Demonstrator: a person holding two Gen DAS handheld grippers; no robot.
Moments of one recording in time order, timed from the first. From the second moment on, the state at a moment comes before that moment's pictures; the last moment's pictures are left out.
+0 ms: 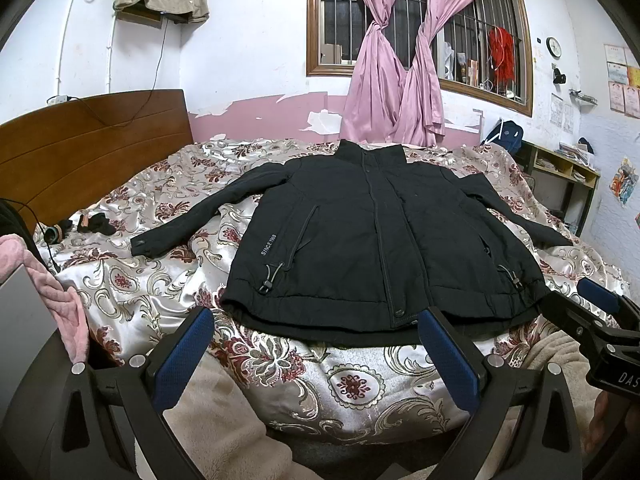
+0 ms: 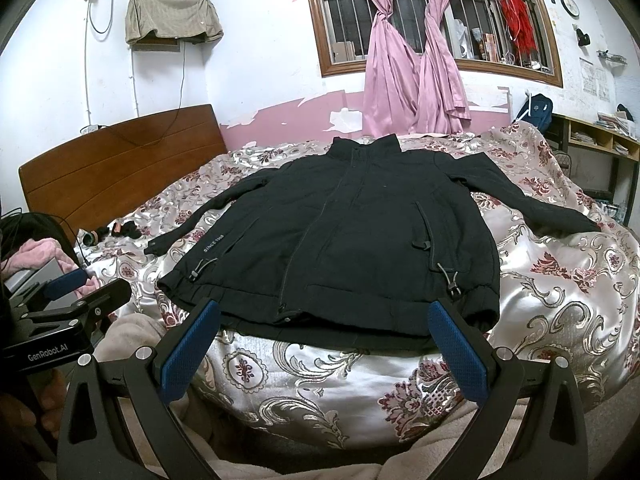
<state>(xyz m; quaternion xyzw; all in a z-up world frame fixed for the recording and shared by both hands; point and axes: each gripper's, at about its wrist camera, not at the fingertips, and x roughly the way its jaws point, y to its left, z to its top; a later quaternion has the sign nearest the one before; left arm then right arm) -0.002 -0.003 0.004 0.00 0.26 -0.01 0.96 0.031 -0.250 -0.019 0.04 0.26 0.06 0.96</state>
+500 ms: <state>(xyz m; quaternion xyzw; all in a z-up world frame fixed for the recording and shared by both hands) 0.005 -0.003 0.004 0.00 0.28 0.01 0.96 0.029 -0.246 -0.019 0.04 0.26 0.06 0.96</state>
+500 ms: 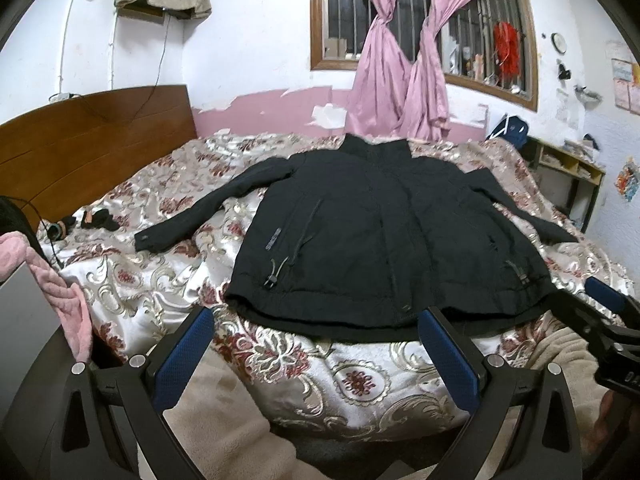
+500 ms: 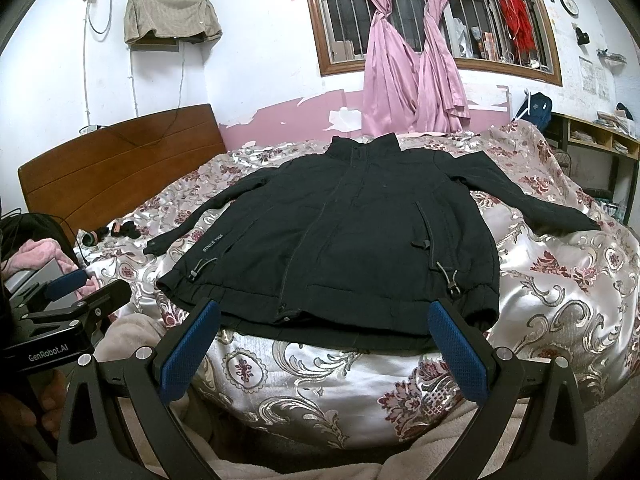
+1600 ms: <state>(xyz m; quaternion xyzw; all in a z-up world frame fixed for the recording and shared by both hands) 0.224 -0.099 0.010 0.08 0.40 0.03 0.91 0.172 -0.351 0.006 -0.02 0.31 -0.11 0.94</state>
